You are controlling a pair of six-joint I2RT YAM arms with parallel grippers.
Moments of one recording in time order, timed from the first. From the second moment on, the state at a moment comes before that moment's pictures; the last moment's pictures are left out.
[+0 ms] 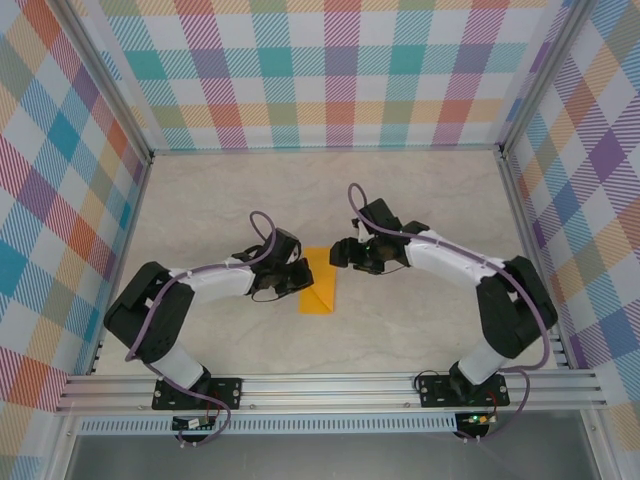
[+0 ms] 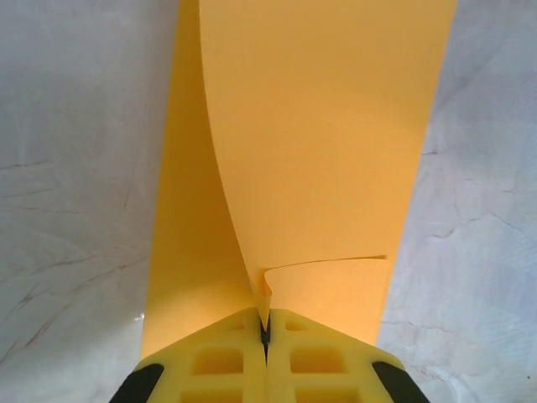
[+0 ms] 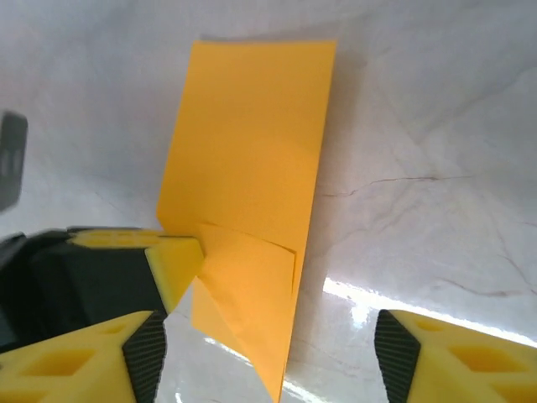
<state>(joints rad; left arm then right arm) -0.63 1.58 0.81 -0.22 0.23 -0.87 0.61 1.57 1.05 -0.50 -0.31 0.68</state>
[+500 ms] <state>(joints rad) -0.69 1.47 1.29 -0.87 -0.26 -0.58 0.56 1.31 0.90 -0.58 -0.06 0.70</state>
